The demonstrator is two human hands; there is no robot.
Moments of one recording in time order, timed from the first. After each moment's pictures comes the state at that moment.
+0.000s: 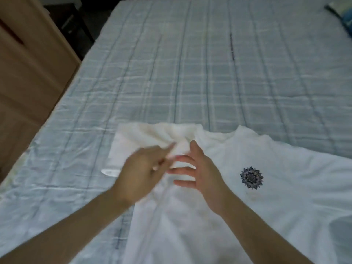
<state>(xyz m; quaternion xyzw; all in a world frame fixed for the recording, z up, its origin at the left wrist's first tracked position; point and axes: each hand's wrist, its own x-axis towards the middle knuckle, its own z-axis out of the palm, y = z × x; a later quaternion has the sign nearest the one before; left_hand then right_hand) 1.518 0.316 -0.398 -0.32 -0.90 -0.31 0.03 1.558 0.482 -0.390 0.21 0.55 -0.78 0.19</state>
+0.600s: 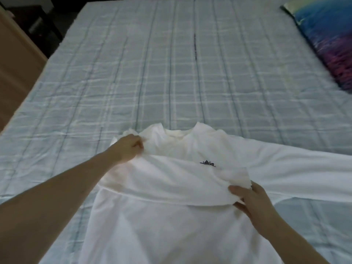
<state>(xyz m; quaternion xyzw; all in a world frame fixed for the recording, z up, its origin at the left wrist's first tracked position) 1.429 0.381 -0.484 -0.17 -0.94 -0.17 -0.25 1.674 0.682 -0.450 0.43 0.57 -0.70 0.08</state>
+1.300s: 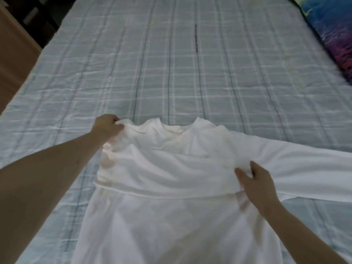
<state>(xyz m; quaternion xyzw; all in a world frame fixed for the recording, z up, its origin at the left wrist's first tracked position) 1.378 0.366 -0.484 0.05 -0.98 -0.17 -0.12 1.648 0.717 -0.498 0.37 0.83 -0.43 0.01</state>
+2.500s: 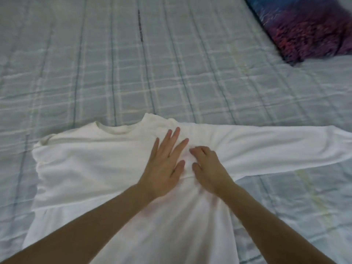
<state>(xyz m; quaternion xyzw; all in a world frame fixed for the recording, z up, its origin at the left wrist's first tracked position) 1.567 0.586 -0.509 -0.43 -0.87 -0.23 -0.04 1.645 0.747 -0.512 0.15 0.94 -0.30 0.09</state>
